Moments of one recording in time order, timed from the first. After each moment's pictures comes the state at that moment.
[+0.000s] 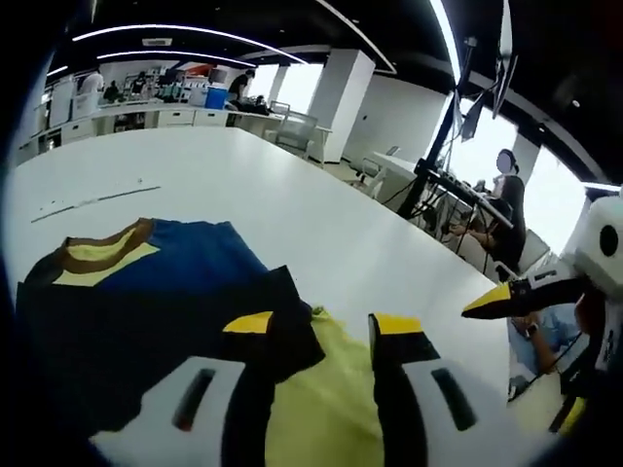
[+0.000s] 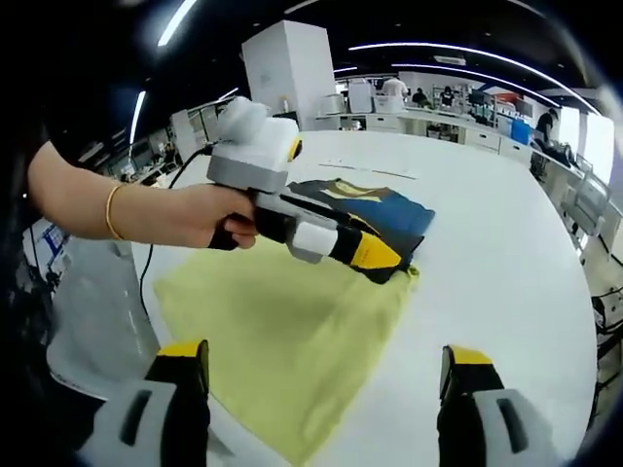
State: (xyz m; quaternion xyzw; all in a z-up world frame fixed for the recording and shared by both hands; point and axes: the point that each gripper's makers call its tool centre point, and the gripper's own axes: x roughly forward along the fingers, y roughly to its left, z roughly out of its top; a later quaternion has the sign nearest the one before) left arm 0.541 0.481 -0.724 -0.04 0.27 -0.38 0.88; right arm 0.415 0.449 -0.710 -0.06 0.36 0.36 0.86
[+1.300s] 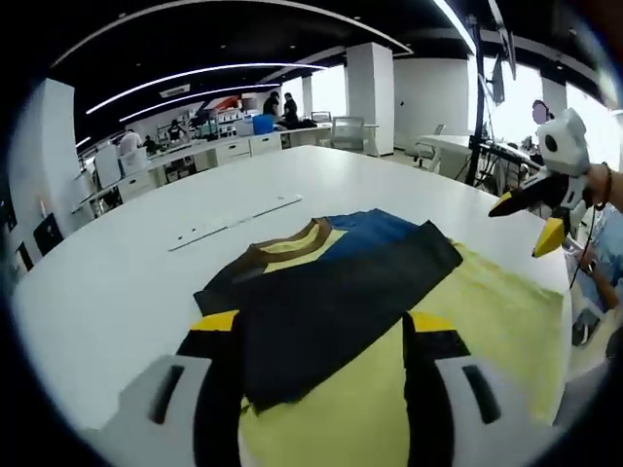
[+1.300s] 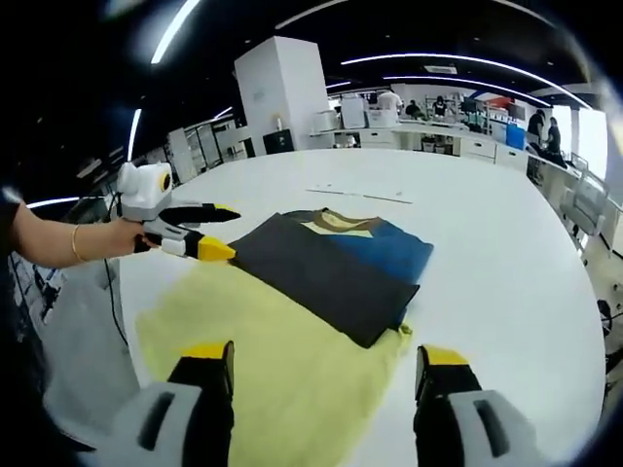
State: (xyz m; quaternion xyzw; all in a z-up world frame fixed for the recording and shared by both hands) left arm 0.536 0.702 -0.709 0.10 0.25 -0.26 0.93; right arm 0.482 0.473 -0.703 -0.04 0.33 0.36 0.87
